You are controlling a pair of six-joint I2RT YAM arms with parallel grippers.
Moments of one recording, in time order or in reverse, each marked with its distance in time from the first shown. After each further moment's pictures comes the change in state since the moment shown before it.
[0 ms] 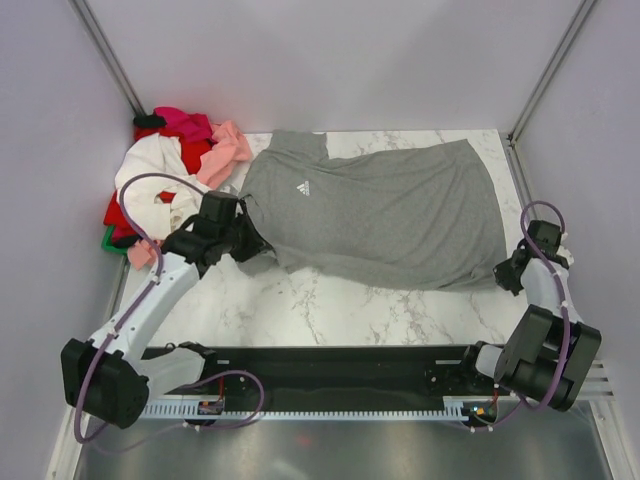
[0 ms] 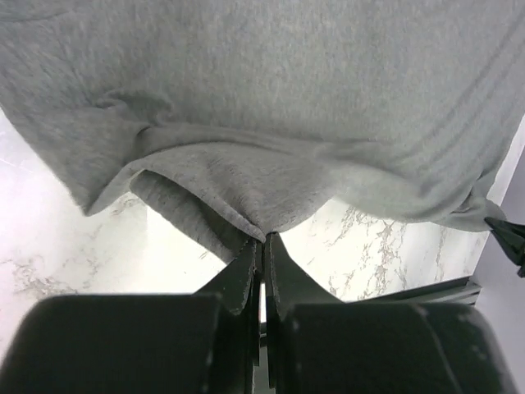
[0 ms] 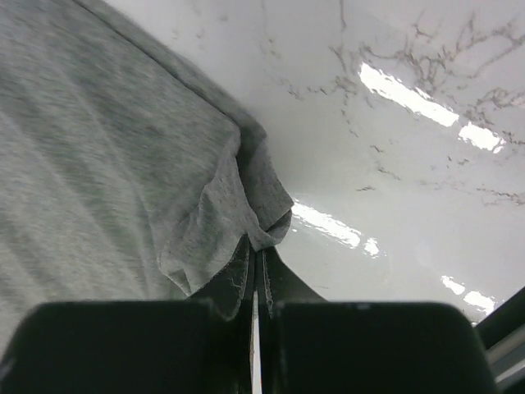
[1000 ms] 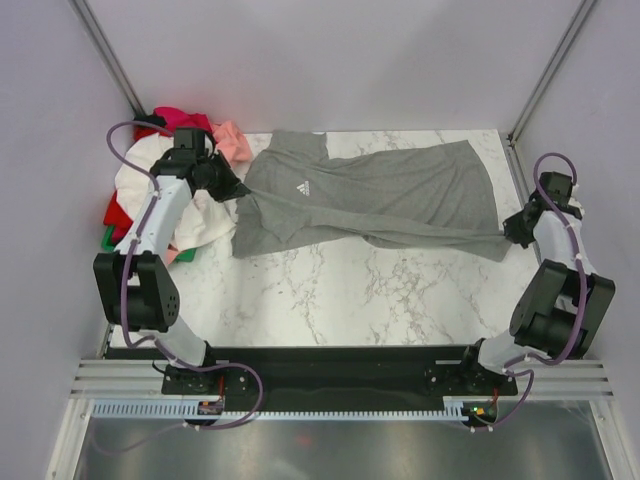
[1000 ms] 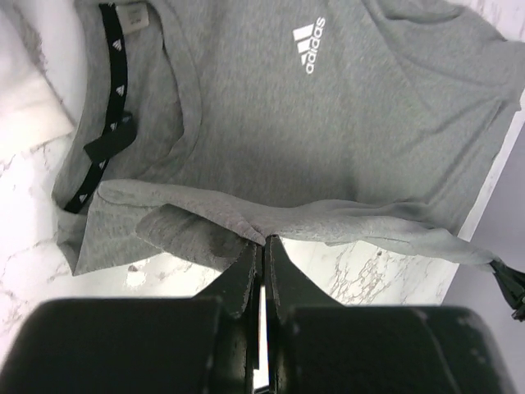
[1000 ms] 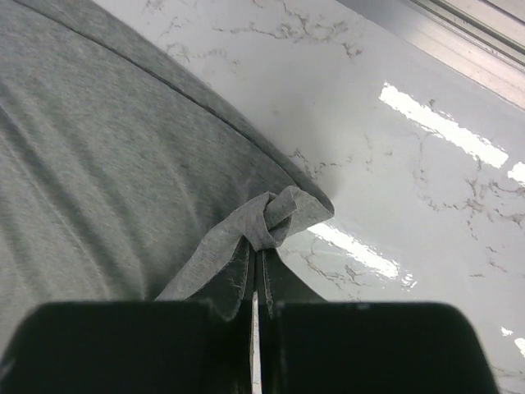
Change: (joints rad) left arm 0.342 0.511 0.520 -0.075 0.196 0.187; right arm 0.046 0.268 0.414 -0.038 -0.025 0.040
